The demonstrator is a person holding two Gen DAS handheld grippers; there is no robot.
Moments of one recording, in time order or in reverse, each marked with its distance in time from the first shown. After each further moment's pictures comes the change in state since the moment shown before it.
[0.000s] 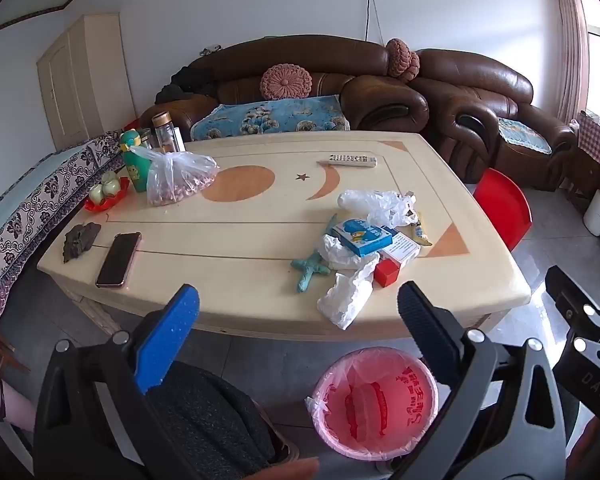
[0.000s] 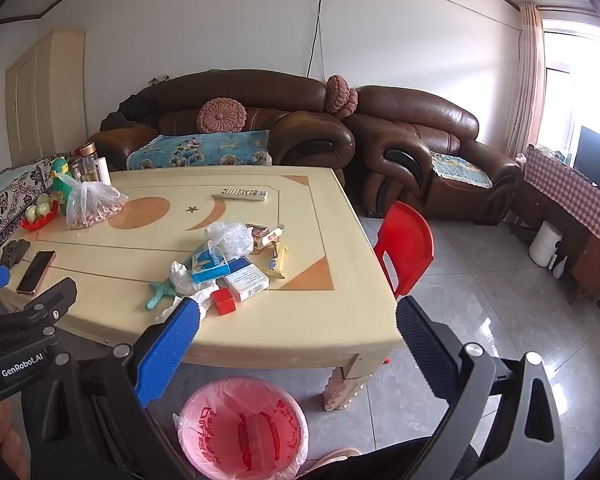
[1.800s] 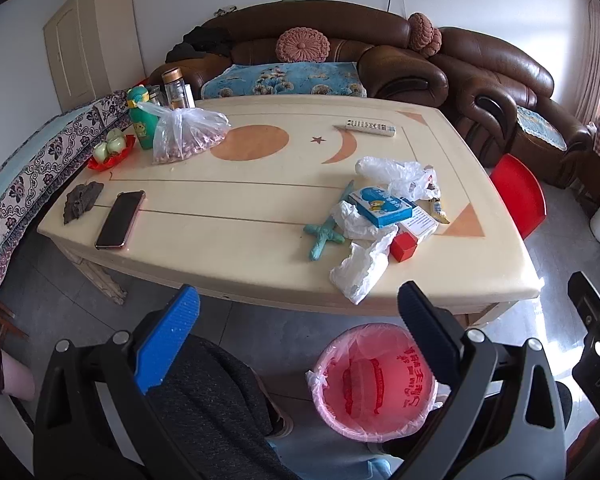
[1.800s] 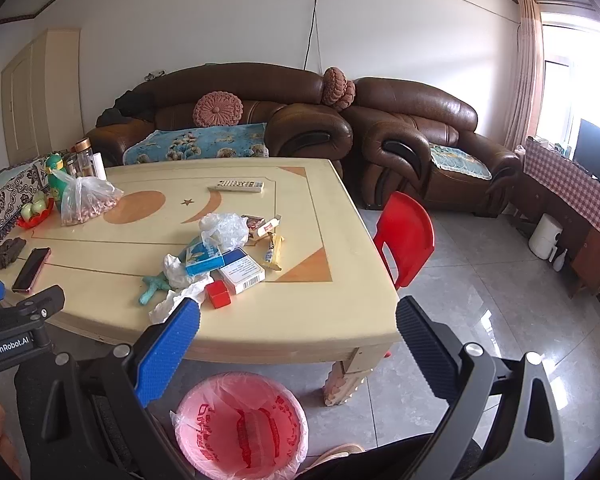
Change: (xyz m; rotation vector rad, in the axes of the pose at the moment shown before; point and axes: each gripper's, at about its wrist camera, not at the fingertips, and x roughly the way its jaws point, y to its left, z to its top) left arm 0.023 0.017 -0.005 -0.061 0.134 0.017; right arm 0.015 -0.001 -0.003 0.011 0.025 -0.003
